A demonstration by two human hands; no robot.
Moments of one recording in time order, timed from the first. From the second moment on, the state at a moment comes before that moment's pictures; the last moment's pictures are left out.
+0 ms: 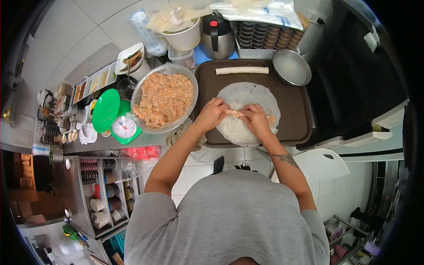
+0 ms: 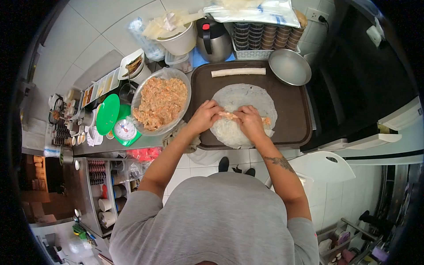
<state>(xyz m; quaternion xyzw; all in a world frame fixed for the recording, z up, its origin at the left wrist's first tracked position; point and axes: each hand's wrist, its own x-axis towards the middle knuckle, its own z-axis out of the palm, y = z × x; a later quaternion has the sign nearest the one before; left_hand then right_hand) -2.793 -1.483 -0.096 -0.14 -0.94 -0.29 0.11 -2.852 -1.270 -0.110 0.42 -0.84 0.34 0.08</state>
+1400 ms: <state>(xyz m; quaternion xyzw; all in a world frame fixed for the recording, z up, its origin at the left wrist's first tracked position) -2.763 -1.430 -0.070 -0.32 -0.92 -0.23 0.04 -2.812 -1.199 -0.087 0.40 -0.86 0.32 0.02</state>
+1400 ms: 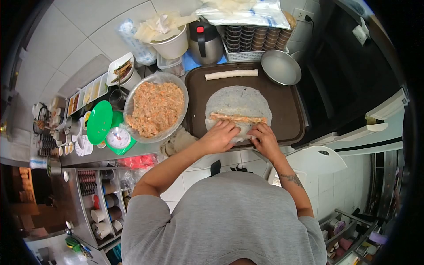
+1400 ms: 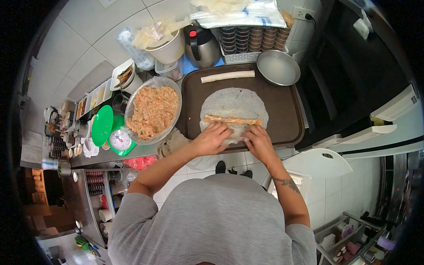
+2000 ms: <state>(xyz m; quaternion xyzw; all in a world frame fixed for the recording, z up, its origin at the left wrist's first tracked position) -2.768 -1.419 -0.095 -0.31 -0.92 -0.20 0.14 -2.853 -1.182 -0.079 0.30 -0.88 0.36 0.02</state>
